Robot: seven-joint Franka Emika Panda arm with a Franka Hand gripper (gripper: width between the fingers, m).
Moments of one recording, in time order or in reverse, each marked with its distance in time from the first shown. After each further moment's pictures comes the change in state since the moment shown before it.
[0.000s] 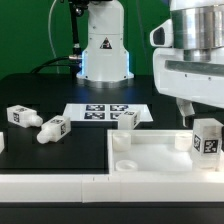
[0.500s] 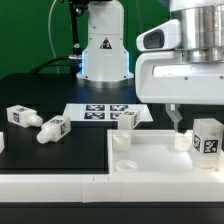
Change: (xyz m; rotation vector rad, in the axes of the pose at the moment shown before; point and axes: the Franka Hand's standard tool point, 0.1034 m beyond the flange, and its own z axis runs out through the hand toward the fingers) arm 0.002 0.001 0.002 0.004 0.007 -0.446
